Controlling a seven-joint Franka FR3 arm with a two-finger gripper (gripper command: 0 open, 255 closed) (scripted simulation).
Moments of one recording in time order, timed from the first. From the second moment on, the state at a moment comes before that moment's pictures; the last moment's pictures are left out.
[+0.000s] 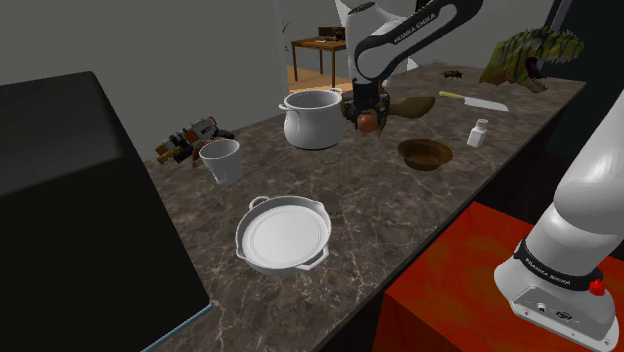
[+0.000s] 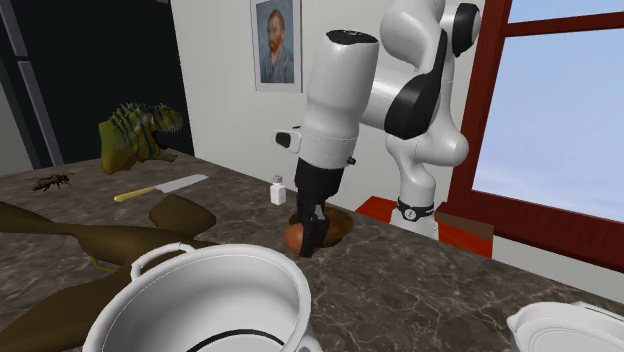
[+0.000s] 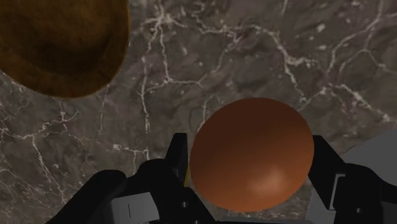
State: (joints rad) arm -0.21 0.03 0.15 -2.09 -0.28 2.14 0.89
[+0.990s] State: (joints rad) arm -0.24 -0.25 0.10 -2.31 -0.23 2.10 0.77
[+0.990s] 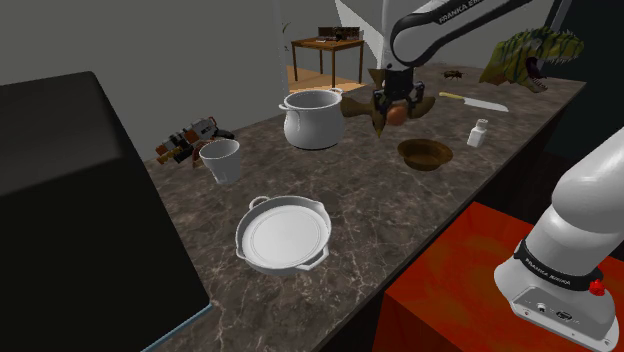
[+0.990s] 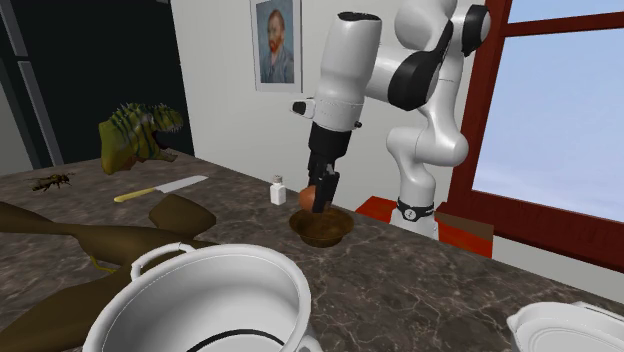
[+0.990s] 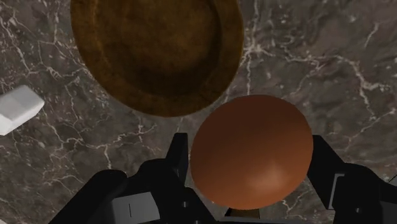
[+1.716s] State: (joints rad) arm -0.28 -0.51 0.01 -2.60 -0.25 2.16 0.66
